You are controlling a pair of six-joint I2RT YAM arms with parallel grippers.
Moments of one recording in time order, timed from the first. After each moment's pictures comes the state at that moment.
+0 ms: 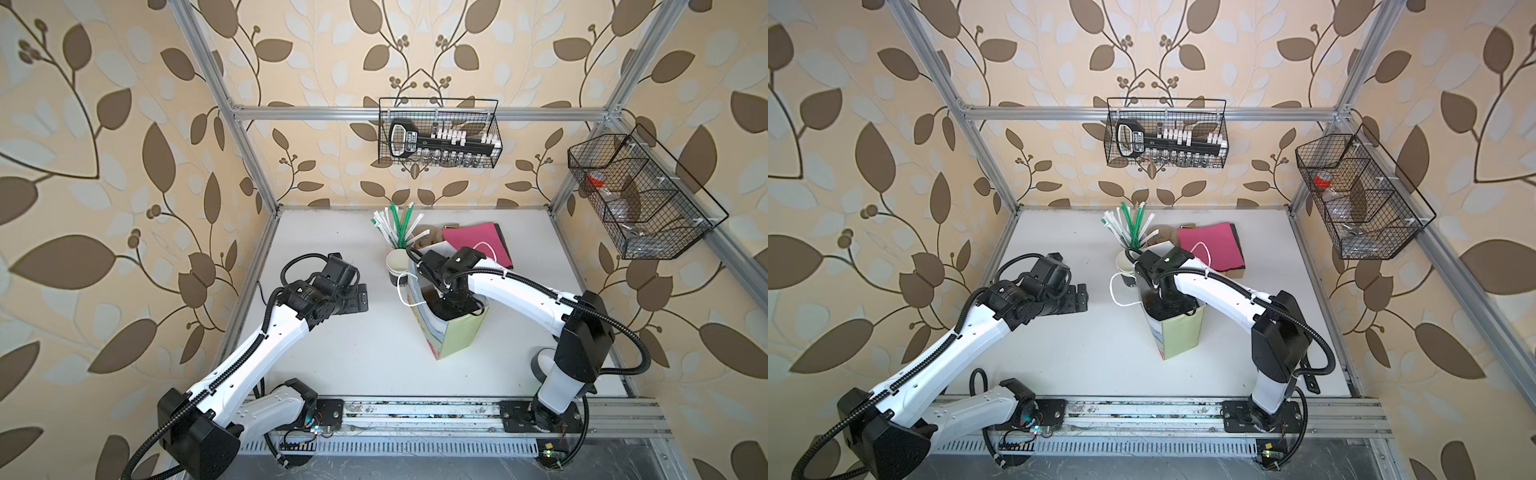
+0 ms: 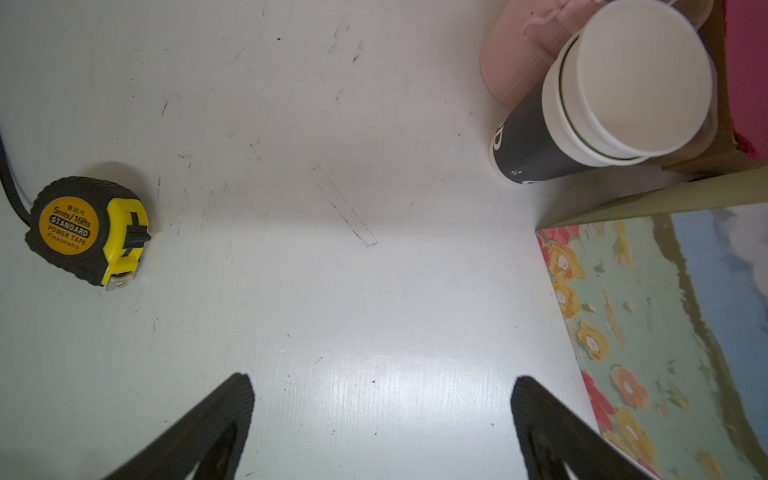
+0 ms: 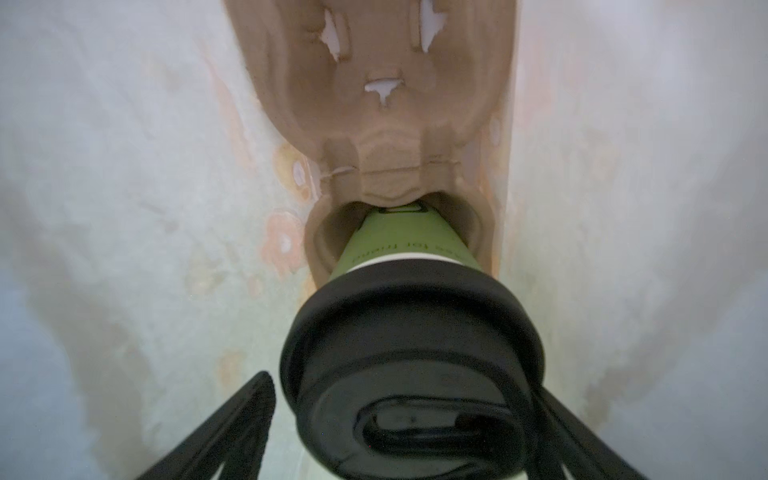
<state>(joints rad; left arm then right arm) -0.50 1.07 0.99 -0.95 -0.18 -0.58 0.79 1.75 1.51 -1.36 0.00 0.56</state>
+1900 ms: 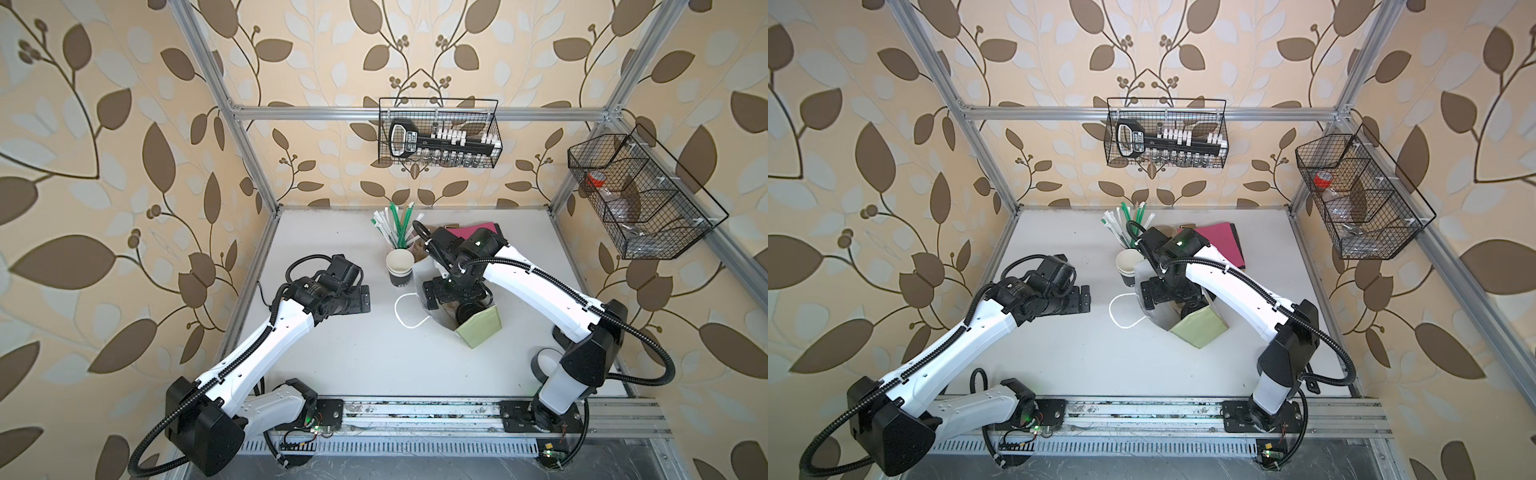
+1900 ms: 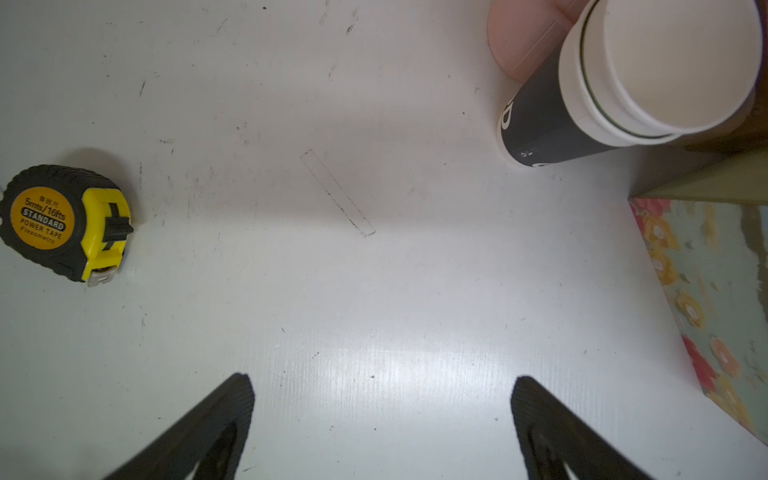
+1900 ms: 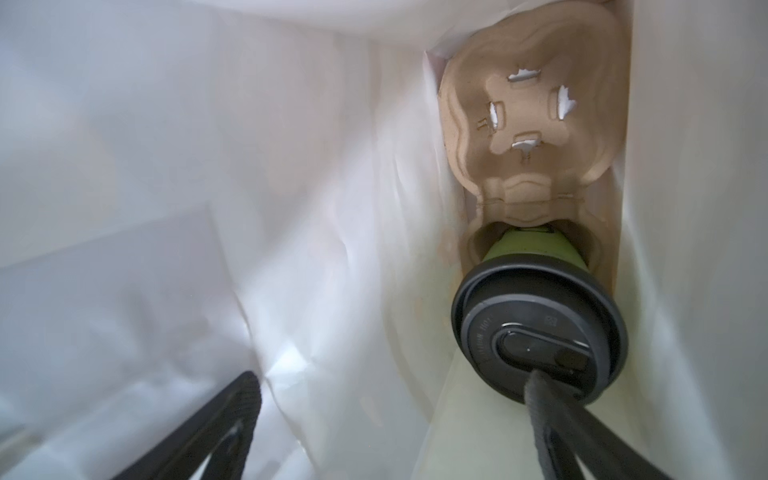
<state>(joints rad) -0.50 1.12 0.99 -0.95 -0.16 -0.58 0.77 1.71 1.74 -1.46 0.01 0.54</state>
